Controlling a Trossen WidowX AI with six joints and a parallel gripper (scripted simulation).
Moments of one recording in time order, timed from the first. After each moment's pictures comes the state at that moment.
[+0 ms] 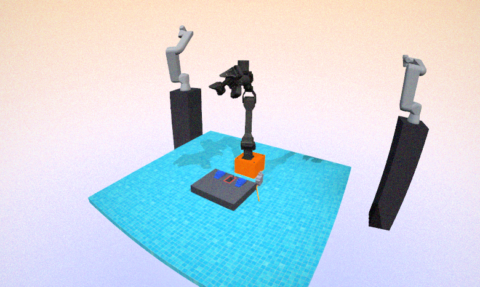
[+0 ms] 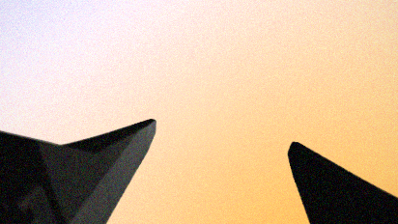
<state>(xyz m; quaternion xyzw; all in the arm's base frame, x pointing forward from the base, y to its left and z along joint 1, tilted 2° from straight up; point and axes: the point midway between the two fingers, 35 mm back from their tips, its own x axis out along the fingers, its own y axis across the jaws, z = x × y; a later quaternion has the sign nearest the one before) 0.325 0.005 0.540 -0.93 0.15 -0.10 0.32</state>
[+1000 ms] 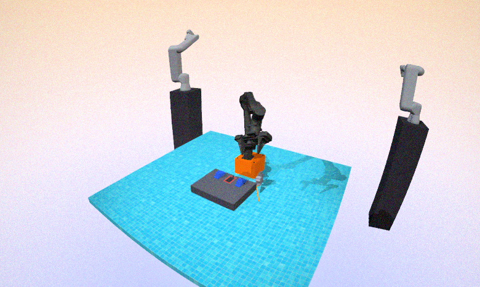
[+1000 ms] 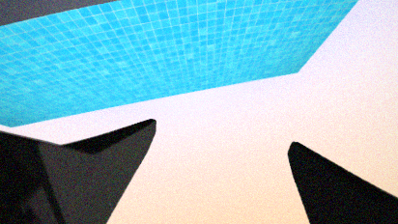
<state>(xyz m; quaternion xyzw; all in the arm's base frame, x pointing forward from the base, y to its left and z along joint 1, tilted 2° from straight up) 0.310 0.153 0.232 -0.92 0.00 0.36 0.18</state>
